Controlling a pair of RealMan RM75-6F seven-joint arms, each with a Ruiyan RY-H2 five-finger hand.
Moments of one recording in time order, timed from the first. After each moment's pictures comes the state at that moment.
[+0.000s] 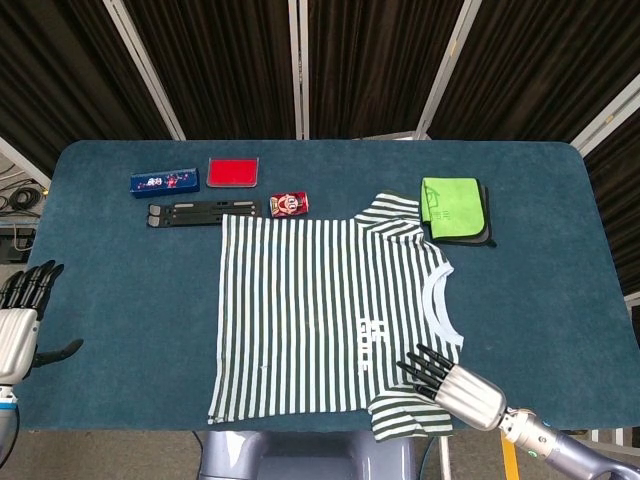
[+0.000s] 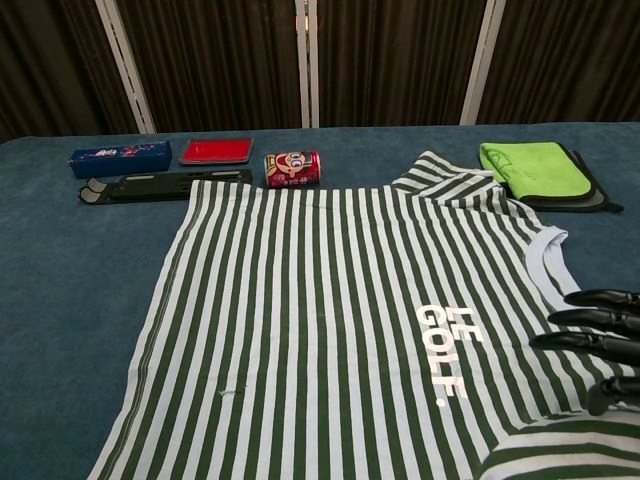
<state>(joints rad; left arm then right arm) -0.12 -1.06 -0.06 -1.78 1.44 1.45 0.10 0.36 -1.47 -0.19 -0.92 -2.20 1.52 0.01</state>
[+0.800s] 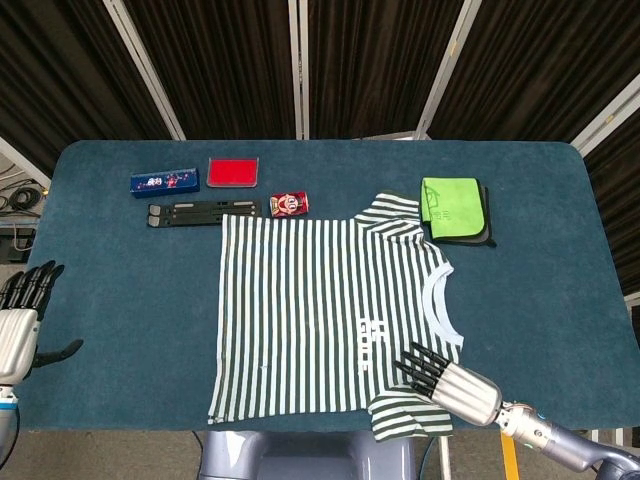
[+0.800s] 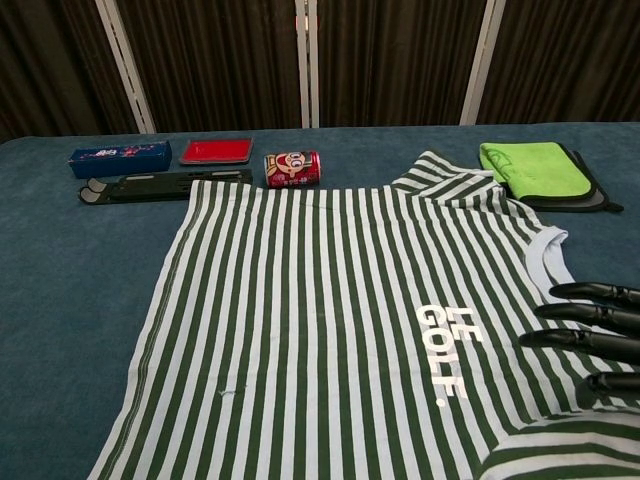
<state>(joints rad) -0.12 -1.07 -0.06 -1.78 1.43 1.45 0.10 0.38 -1.57 -0.23 -0.74 -2.18 1.64 0.06</state>
